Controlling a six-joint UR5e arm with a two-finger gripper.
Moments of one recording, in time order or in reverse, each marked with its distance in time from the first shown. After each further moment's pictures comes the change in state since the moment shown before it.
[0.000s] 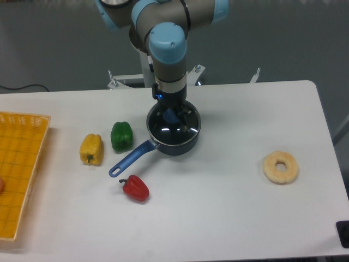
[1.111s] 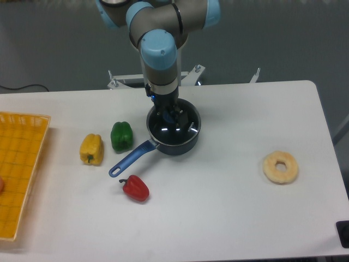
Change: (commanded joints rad) arm 0.002 0.006 -0.058 -0.003 0.021 0.011
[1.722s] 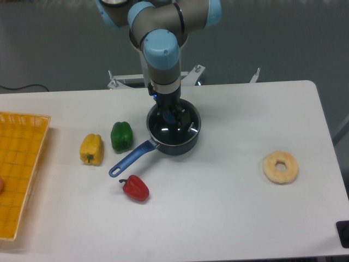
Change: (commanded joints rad) arm 0.032 0.006 -0.005 0.000 0.002 0.041
